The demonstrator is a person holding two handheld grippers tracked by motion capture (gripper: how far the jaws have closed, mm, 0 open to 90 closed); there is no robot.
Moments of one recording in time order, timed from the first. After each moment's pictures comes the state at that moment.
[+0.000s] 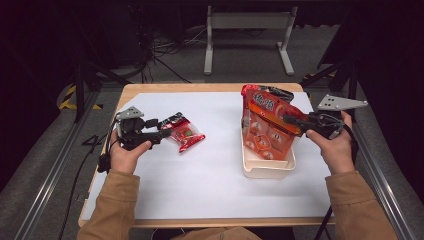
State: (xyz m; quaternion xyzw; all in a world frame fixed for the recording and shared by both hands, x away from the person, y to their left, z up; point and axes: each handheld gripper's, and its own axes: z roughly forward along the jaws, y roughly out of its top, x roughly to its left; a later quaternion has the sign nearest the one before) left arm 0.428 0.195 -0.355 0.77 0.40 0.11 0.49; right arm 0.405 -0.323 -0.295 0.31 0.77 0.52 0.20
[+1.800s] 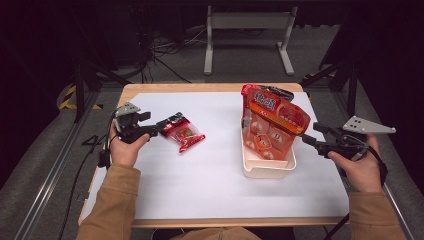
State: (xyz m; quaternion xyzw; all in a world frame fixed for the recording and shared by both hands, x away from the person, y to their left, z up) left arm 0.456 0.207 -0.371 0.74 0.42 0.17 0.49; right arm 0.363 -0.375 -0.326 0.36 0.74 0.51 0.24
